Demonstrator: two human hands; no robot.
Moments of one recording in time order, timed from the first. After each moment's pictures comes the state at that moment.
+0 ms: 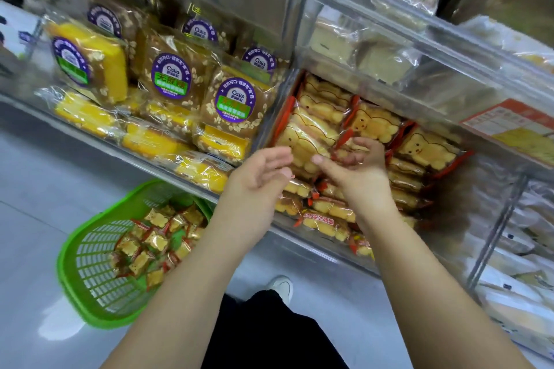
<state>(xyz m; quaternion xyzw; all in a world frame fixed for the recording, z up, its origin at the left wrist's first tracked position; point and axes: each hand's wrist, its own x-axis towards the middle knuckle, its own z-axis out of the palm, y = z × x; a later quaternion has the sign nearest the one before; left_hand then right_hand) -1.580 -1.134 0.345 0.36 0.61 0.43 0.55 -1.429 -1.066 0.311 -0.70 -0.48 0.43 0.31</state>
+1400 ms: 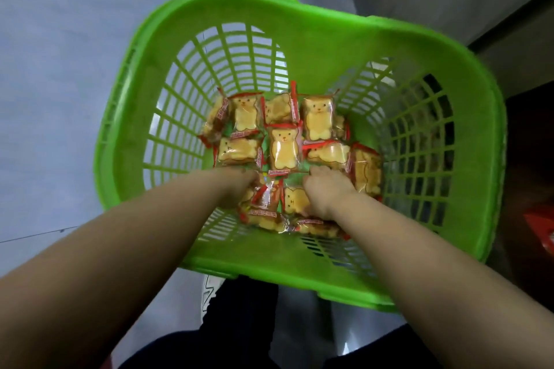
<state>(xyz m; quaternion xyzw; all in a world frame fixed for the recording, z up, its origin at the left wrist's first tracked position) -1.848 -1.352 -0.273 0.33 0.78 -0.09 0.53 -1.758 -1.191 -0.280 -0.02 -0.90 0.04 -0.43</state>
